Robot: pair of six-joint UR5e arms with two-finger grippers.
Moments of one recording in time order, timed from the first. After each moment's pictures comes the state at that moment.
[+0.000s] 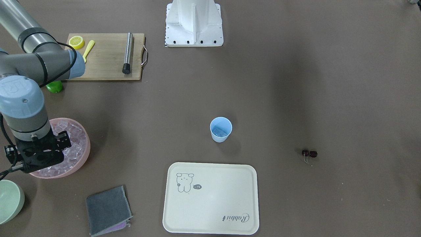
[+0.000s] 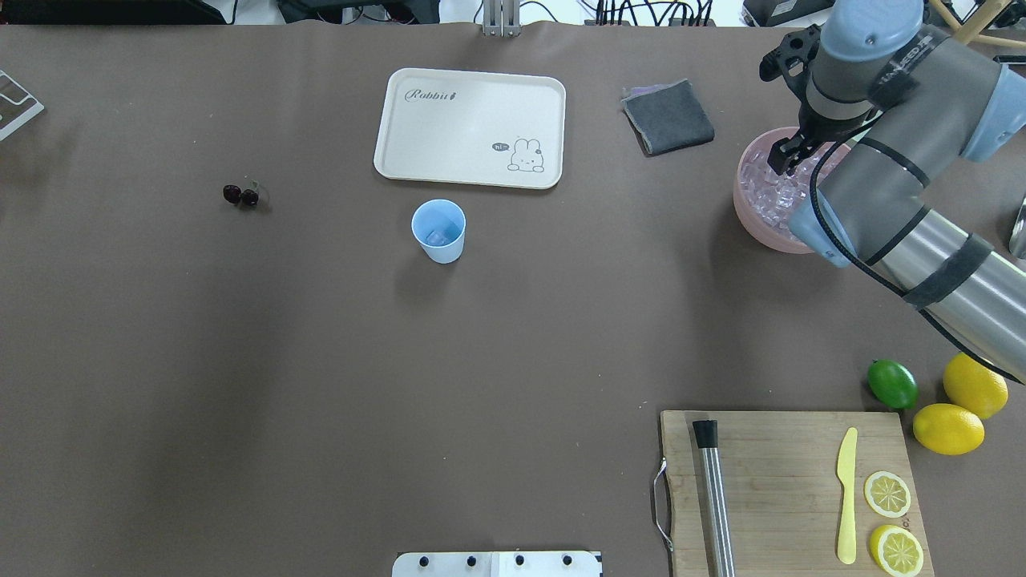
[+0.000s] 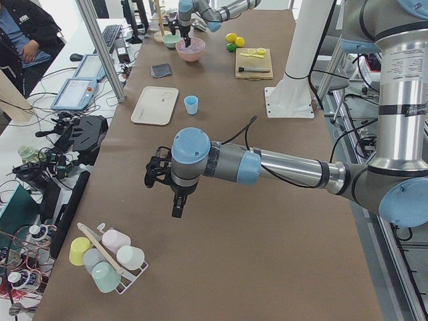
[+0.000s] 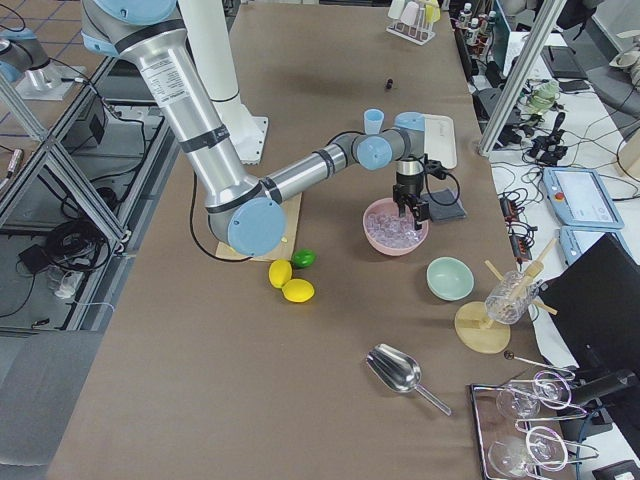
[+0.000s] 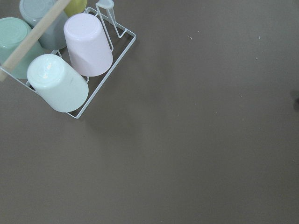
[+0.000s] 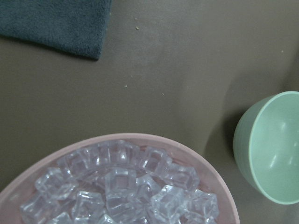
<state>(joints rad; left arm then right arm) -1.67 -1.51 -1.81 -1.62 -2.43 -0.01 0.98 -1.07 1.51 -1.62 1.88 0.25</state>
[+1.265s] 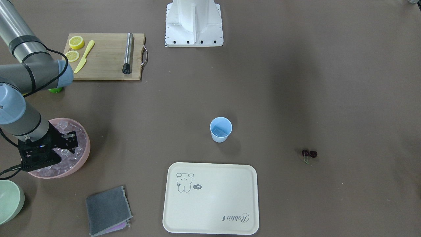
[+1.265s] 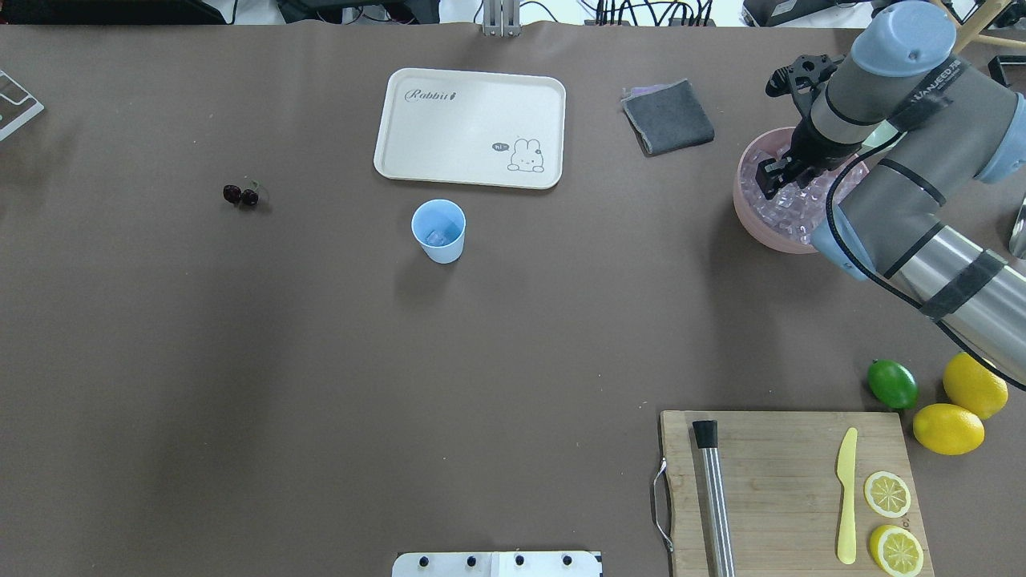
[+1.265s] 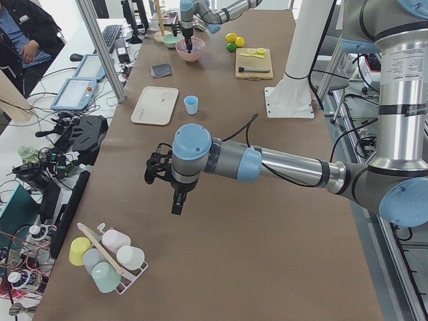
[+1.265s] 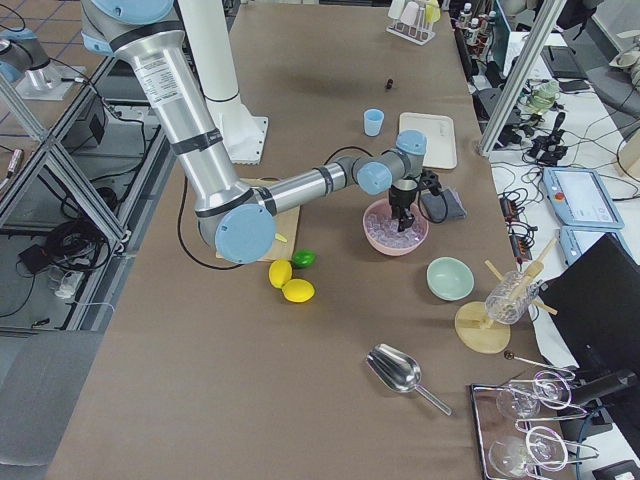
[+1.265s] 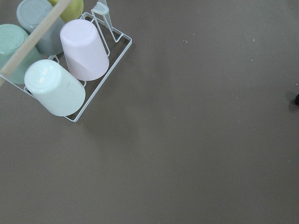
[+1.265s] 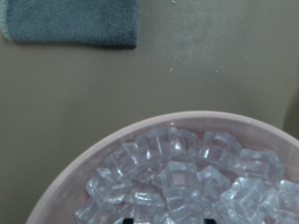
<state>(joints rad) -1.67 -1.51 -1.83 -1.61 -2.43 -0.01 0.97 -1.13 1.45 -1.39 2.09 0.45</state>
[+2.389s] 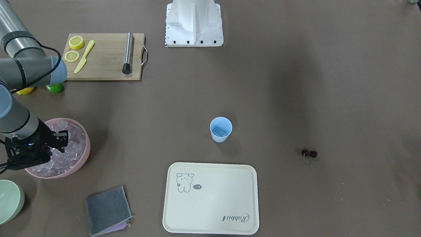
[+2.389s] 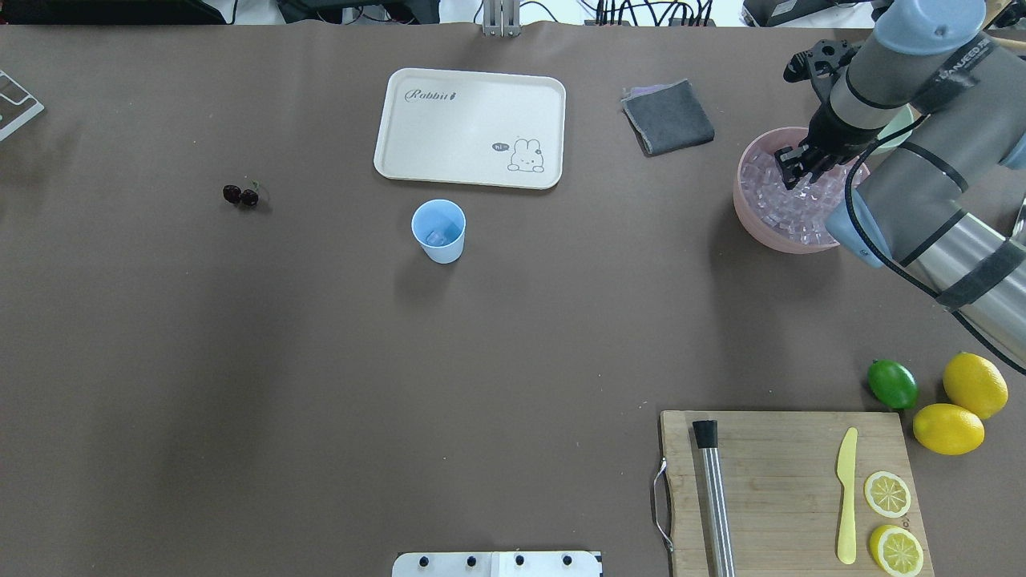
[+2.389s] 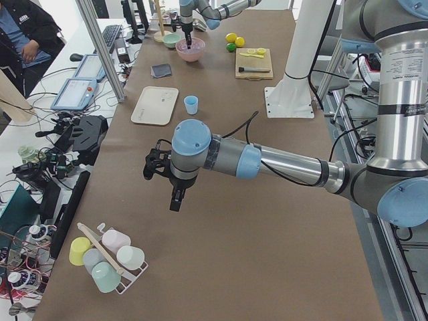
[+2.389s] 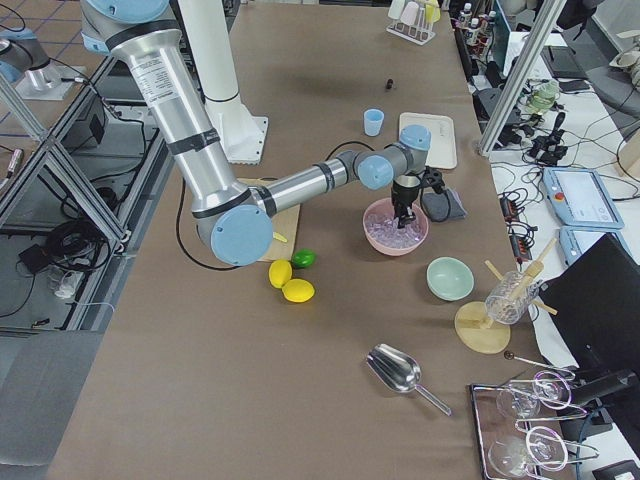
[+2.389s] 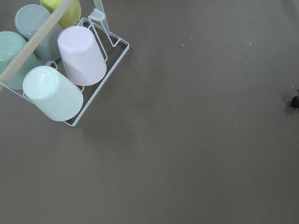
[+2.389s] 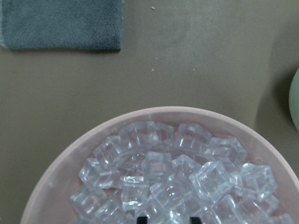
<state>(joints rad) -1.67 -1.52 -1.84 -1.61 -2.43 -0.01 1.02 -1.10 1.51 -1.53 2.11 0.44</state>
